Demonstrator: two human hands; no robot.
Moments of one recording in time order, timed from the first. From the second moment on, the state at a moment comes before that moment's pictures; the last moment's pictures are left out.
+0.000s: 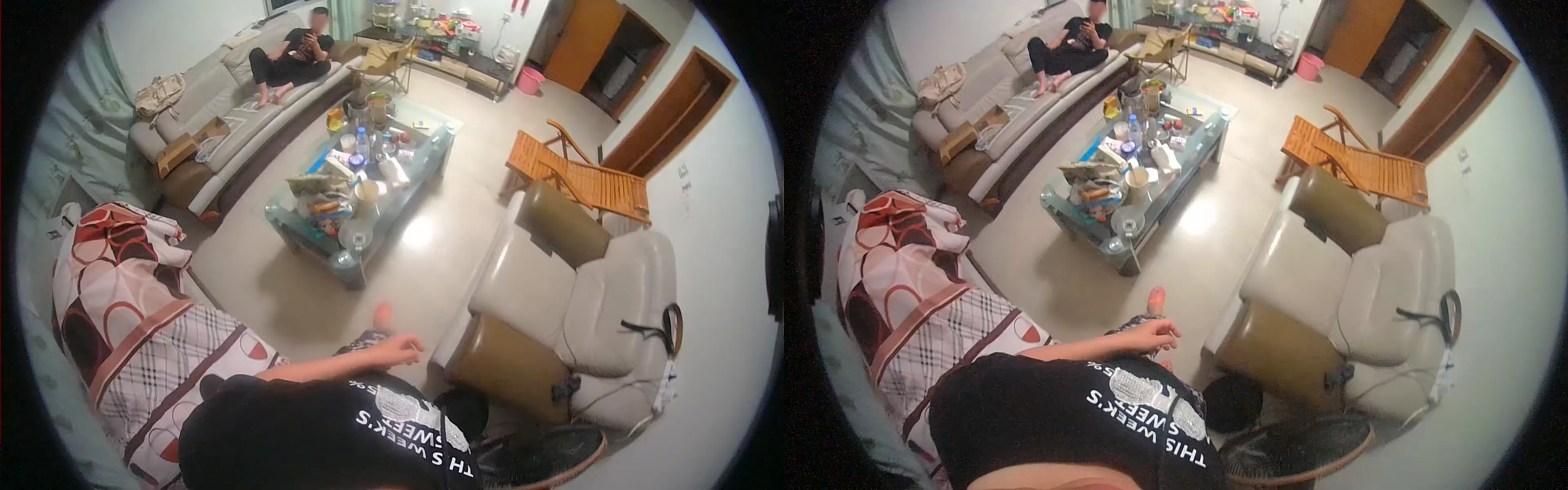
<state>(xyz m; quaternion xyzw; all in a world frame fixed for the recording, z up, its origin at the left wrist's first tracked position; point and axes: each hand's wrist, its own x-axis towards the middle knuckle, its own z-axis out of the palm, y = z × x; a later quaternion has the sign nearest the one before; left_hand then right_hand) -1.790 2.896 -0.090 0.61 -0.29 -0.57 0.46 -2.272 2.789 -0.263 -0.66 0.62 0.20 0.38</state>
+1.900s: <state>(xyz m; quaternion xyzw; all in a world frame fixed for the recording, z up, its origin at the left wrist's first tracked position) -1.051 2.034 -0.041 0.65 -0.31 -0.33 0.61 -1.232 1.911 -0.039 -0.49 0.28 -0.36 0.74</state>
